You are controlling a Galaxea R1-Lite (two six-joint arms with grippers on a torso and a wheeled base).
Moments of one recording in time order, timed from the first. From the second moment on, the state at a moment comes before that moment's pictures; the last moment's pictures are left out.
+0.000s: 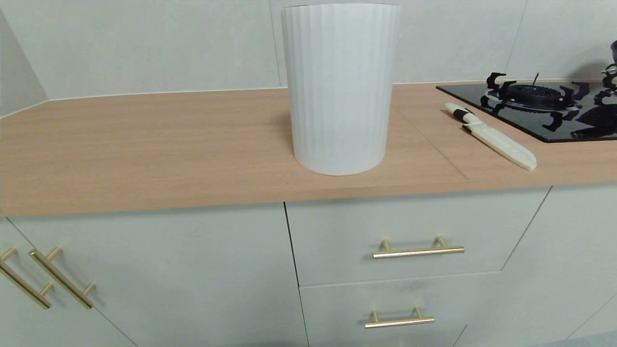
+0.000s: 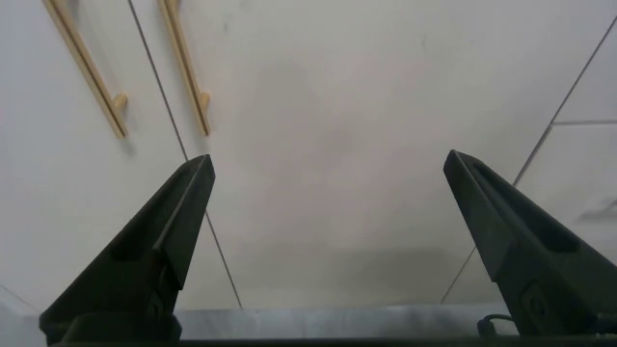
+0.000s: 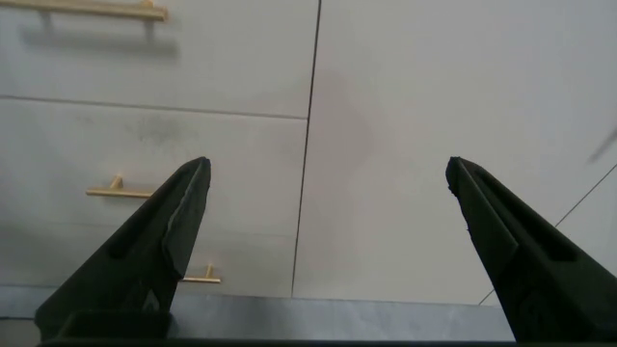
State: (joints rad) left arm 0.01 0.00 0.00 0.00 0.03 -0.01; right arm 0.00 0.00 0.00 -0.02 0.06 -0.11
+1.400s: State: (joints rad) left arm 0.01 0.00 0.00 0.00 0.03 -0.01; right arm 0.00 0.00 0.00 -0.02 0.06 -0.11
